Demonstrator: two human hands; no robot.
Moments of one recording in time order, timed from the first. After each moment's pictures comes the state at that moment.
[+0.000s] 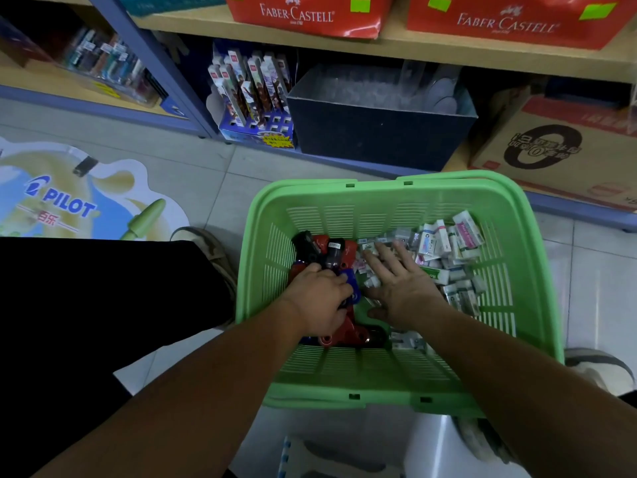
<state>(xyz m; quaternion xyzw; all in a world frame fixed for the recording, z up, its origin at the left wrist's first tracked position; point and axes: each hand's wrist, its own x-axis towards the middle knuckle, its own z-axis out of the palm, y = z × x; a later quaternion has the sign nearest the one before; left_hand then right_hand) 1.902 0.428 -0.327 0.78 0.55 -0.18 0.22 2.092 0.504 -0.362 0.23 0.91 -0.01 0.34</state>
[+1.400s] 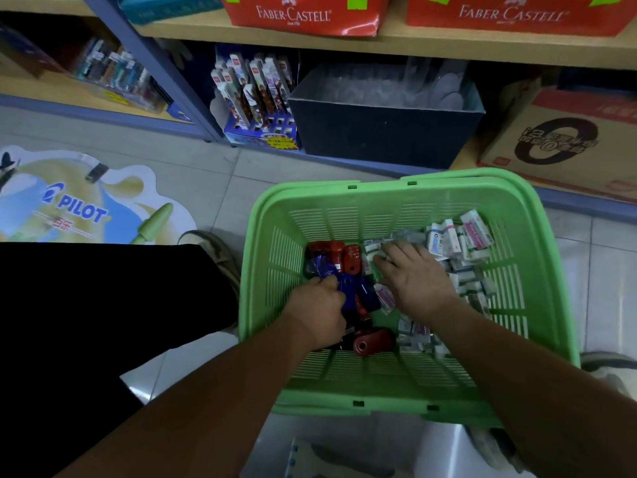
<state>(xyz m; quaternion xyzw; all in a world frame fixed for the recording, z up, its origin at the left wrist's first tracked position) 1.913 0.414 -0.314 0.67 0.66 -0.19 0.28 2.102 0.515 -0.376 0.33 0.94 -0.08 0.09</state>
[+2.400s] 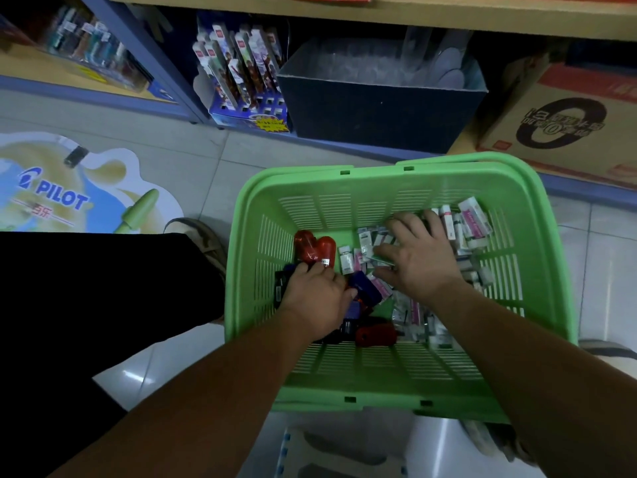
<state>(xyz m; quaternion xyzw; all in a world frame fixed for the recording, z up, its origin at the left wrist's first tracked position) 1.921 0.414 -0.349 0.70 0.66 -0.18 0.19 2.103 0.535 -0.353 0.37 0.91 -0.05 0.17</state>
